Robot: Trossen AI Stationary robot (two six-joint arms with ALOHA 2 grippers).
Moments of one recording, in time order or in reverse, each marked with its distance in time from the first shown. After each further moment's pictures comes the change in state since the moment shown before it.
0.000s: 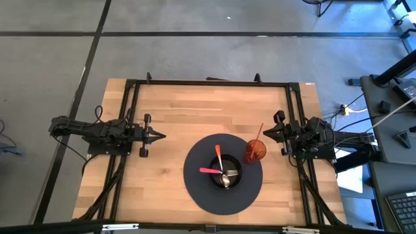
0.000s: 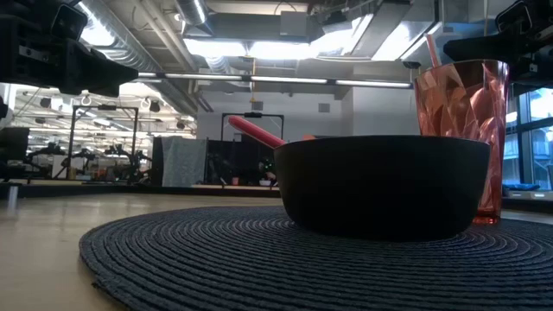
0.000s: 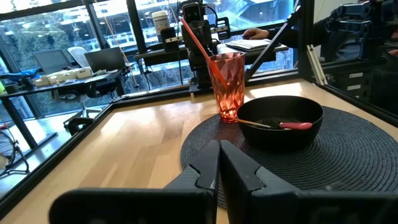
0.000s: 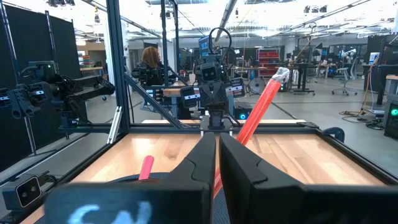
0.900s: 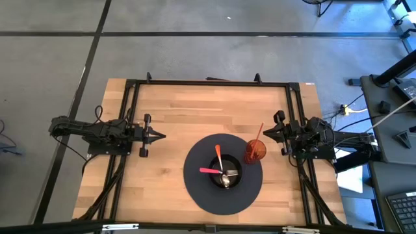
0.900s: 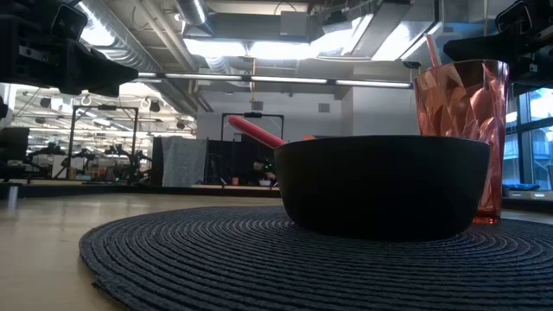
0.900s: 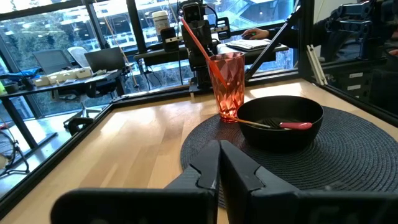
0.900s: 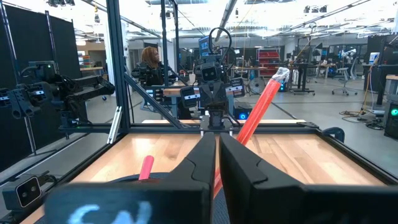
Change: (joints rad) left arm 0.000 0.000 0.000 0.000 0.000 0.000; right arm 0.000 0.000 0.000 0.000 0.000 0.000
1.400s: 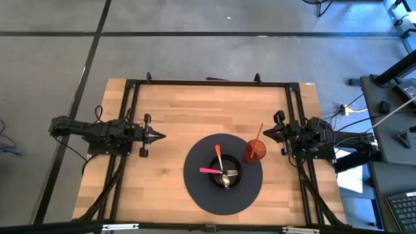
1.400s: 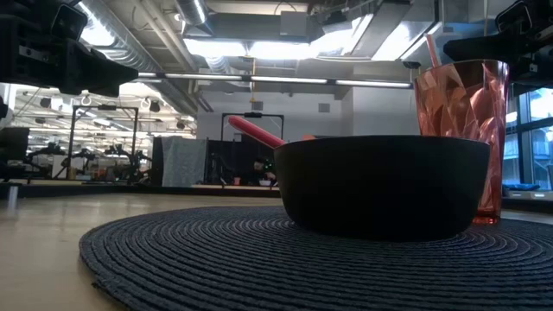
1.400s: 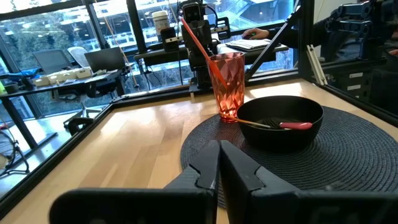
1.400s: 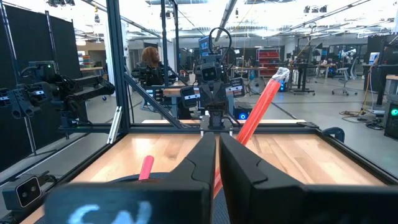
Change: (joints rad) left arm 0.000 0.000 0.000 0.000 0.000 0.000; right arm 0.000 0.000 0.000 0.000 0.000 0.000
